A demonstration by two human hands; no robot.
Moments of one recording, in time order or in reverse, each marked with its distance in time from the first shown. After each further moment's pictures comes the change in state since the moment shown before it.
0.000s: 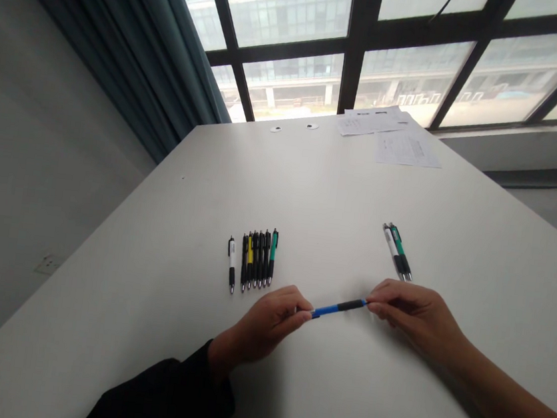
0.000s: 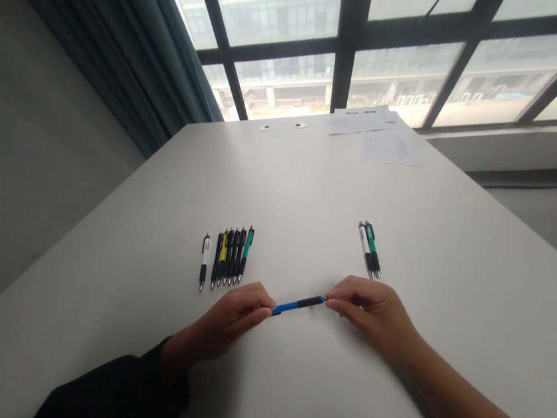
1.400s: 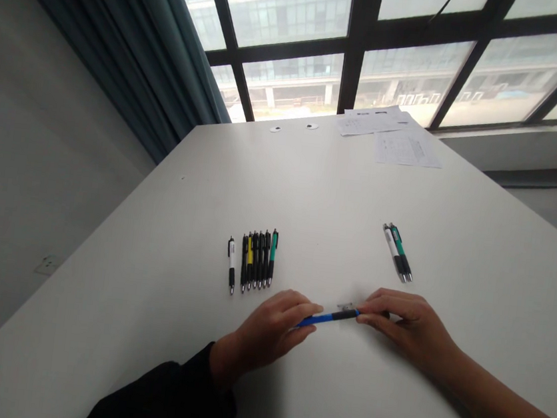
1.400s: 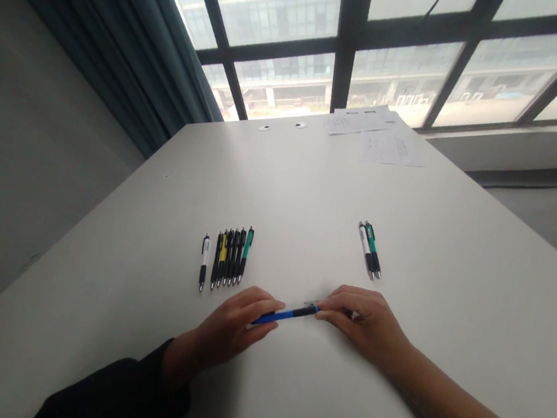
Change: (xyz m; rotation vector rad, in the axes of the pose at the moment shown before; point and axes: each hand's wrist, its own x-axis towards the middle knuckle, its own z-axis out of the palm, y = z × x) left_hand -0.003 -0.006 0.010 0.349 0.079 0.310; right_hand 0.000 0.000 0.013 -0.296 -0.021 -0.226
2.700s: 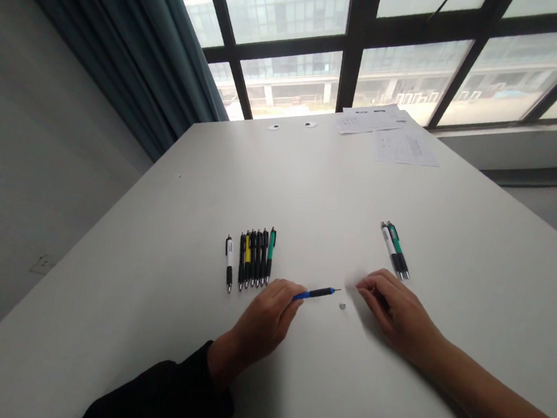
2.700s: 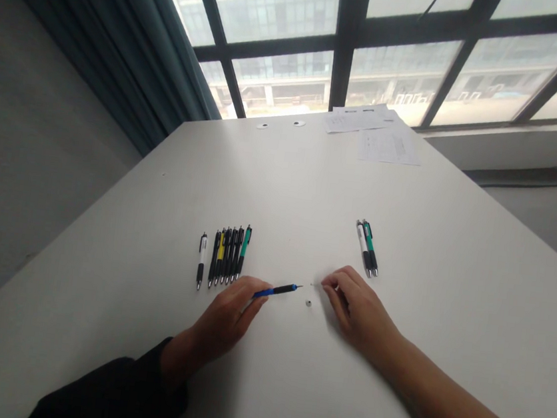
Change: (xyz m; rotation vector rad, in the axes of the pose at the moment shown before) left_hand 0.001 0.002 0.002 0.050 0.161 -0.153; right_hand 0.001 0.014 0.008 -0.308 0.065 -0.070
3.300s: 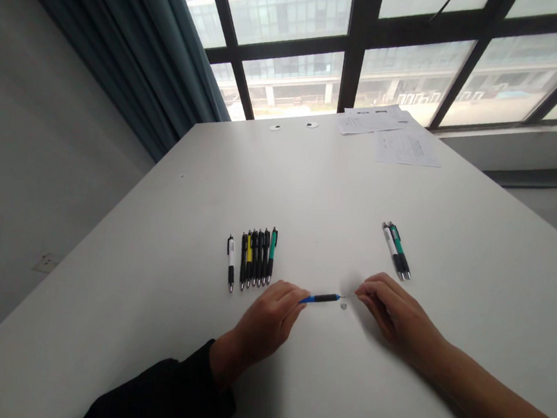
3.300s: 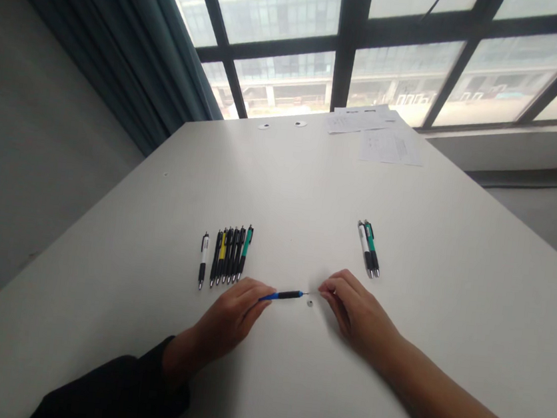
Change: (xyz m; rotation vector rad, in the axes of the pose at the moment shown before) left_hand 0.000 -0.004 0.003 0.036 -0.014 0.072; right_hand -0.001 -0.002 -0.002 0.036 -0.009 -0.114
